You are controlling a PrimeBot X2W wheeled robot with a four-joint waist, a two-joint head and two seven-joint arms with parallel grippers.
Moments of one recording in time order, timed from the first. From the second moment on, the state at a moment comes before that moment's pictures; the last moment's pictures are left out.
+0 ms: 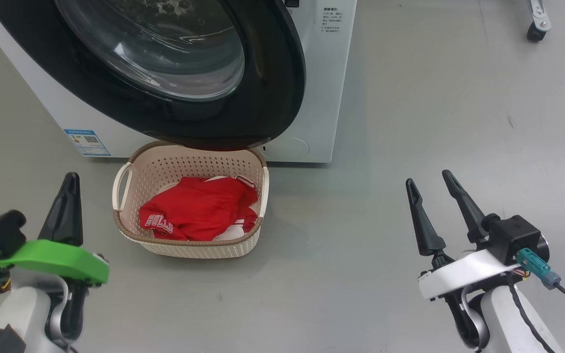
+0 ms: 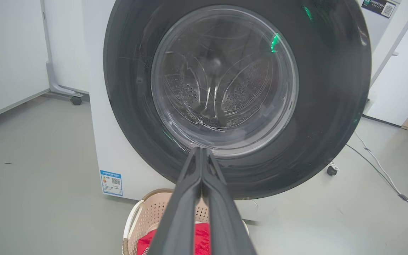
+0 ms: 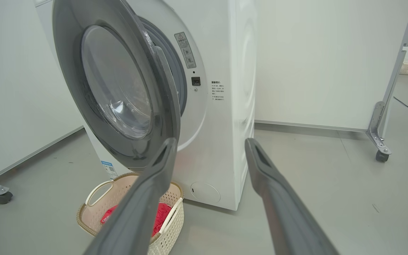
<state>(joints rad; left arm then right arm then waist) -0.33 0.28 -0.27 0.38 -0.77 -0.11 -0.26 -0.15 -0.07 0.20 0.19 0.28 0.11 -0.26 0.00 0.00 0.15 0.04</state>
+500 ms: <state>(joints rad) -0.25 0.26 -0.25 0.36 -0.65 -0.02 -0.26 -0.12 -0.07 0.20 0.18 0.28 0.11 -0.26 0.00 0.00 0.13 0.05</state>
